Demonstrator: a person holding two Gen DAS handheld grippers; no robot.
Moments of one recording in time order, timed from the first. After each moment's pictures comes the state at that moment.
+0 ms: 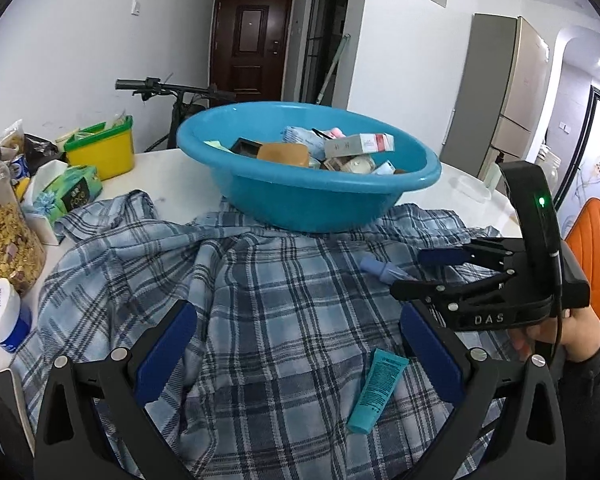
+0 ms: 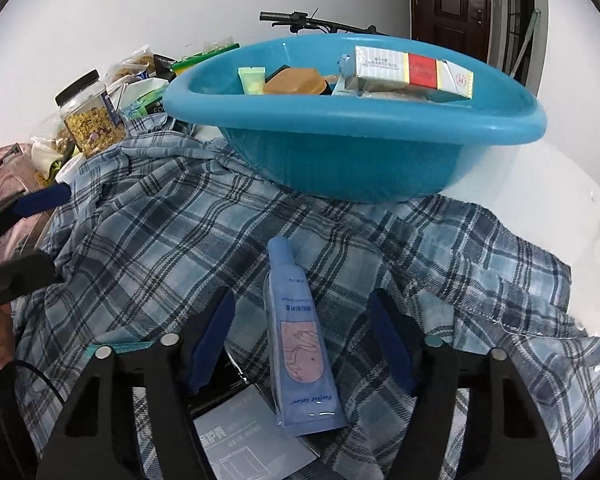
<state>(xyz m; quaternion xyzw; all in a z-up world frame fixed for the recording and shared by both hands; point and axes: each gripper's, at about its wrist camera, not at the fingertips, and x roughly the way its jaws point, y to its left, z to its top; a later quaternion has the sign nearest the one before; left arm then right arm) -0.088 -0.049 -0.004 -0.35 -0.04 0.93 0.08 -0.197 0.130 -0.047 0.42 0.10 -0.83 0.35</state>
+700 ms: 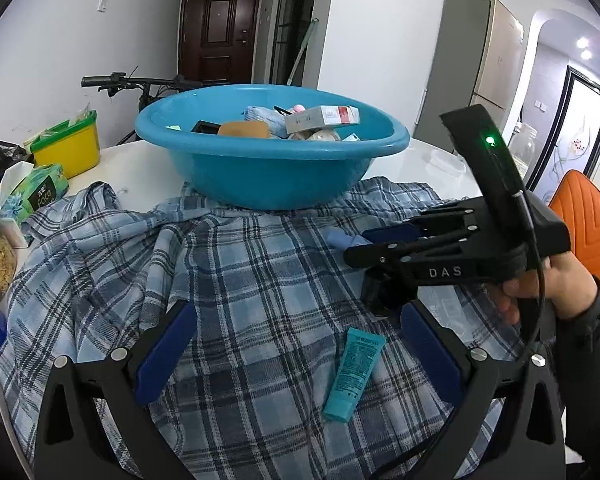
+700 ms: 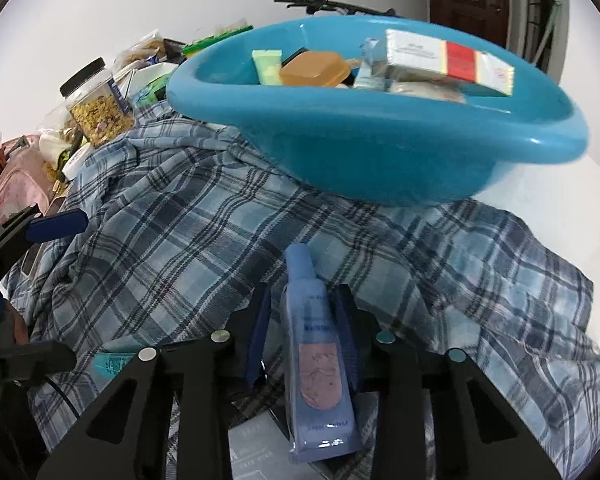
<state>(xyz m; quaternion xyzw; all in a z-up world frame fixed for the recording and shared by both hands) -0.088 -0.034 -0.016 -0.37 -0.02 0.92 0.13 -0.212 0.109 -0.050 0.45 0.12 -0.80 0.38</state>
